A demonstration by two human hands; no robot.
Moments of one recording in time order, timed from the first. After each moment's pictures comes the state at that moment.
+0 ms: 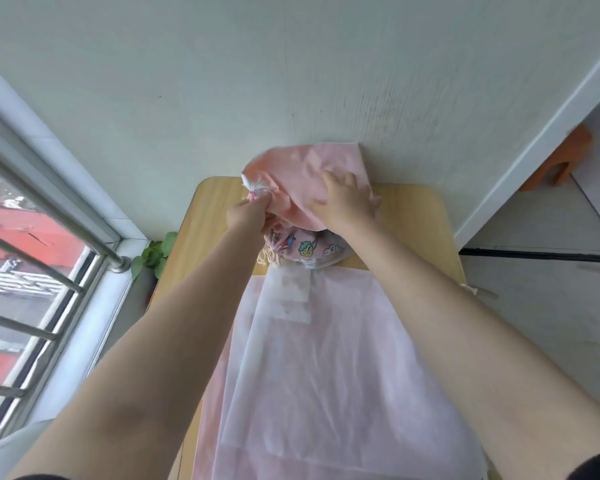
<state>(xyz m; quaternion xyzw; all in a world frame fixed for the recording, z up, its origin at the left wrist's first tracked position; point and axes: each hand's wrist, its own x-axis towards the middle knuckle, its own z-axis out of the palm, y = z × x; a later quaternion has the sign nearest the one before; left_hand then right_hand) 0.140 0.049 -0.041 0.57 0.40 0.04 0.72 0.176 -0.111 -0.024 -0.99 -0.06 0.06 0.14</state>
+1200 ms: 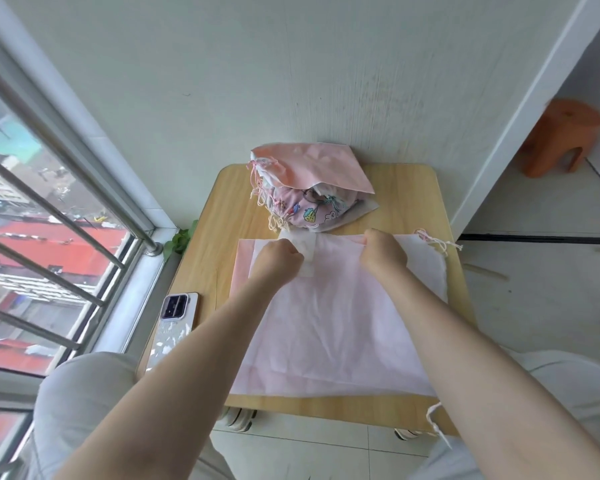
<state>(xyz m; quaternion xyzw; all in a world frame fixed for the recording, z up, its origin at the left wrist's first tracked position) -0.011 -0.007 -0.055 0.94 0.18 -0.08 0.27 0.051 -0.196 -0.083 -0.97 0.01 0.10 0.21</state>
